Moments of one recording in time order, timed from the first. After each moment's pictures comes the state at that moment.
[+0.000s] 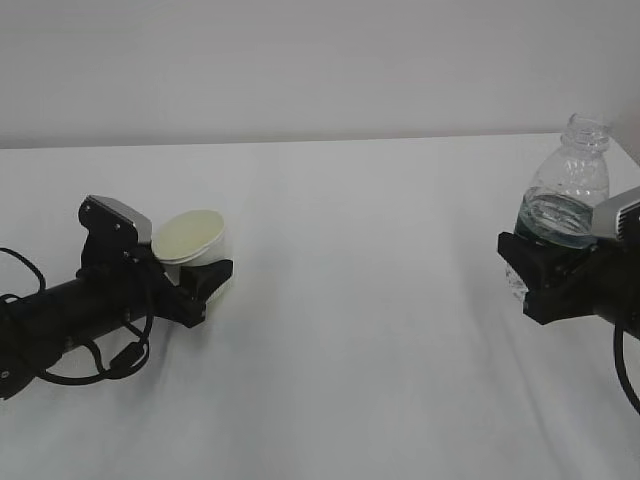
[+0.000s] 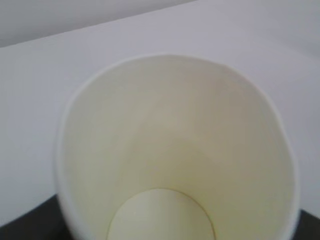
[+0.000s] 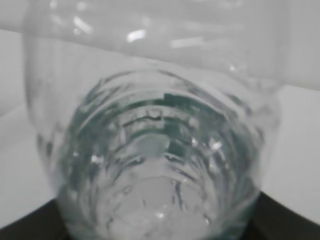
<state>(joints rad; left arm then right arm) -0.22 2.18 -0.70 0.45 -1.15 -0.12 0.00 1.76 -0.35 -0.43 -1.12 0.04</state>
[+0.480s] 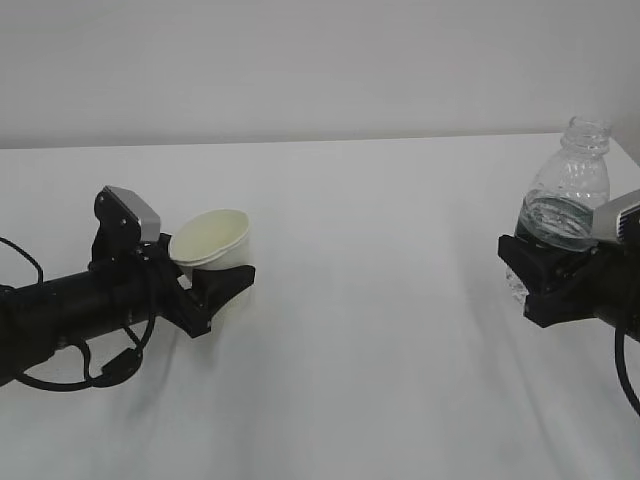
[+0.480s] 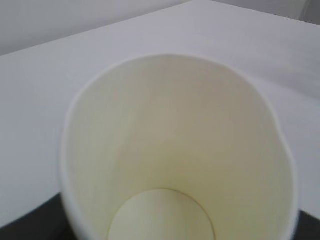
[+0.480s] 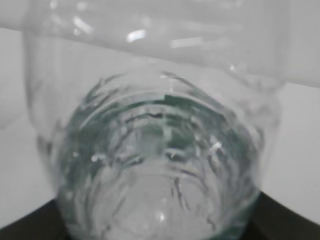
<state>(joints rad) -0.22 2.13 -0.70 0.67 -1.15 -0.21 0.00 1.76 -0.35 -0.43 -1.12 0.04</state>
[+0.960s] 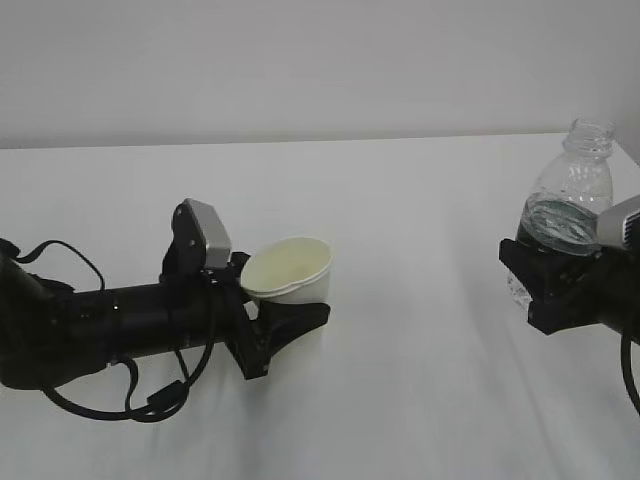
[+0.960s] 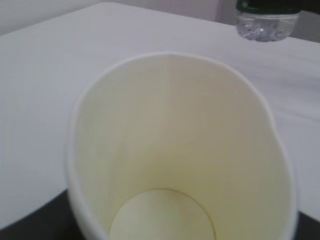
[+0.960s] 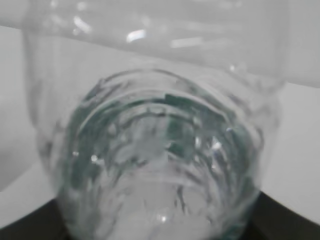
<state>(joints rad) -0.40 2.13 -0.75 0.80 -1.15 -0.29 0.00 1.72 -0.32 -0.44 -1.12 0.04</state>
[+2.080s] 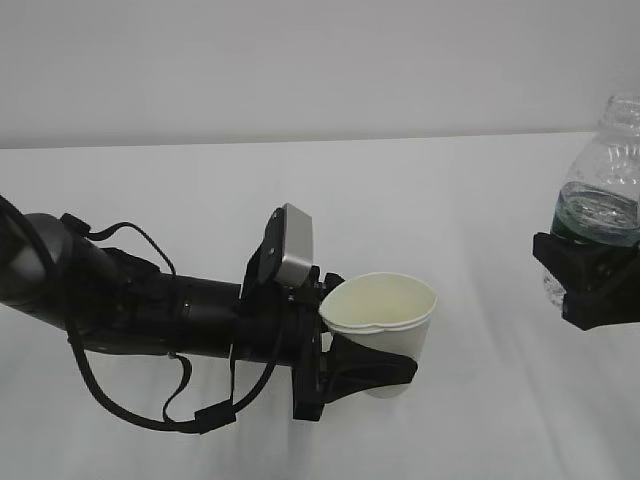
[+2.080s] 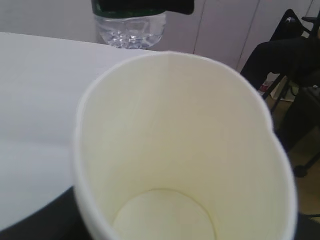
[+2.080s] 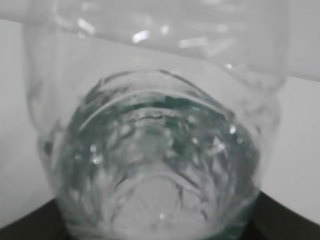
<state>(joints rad) -0.54 2.14 -0.93 1.13 -1.15 -0.54 0.00 1.44 -0.29 -0.45 -0.81 0.14</state>
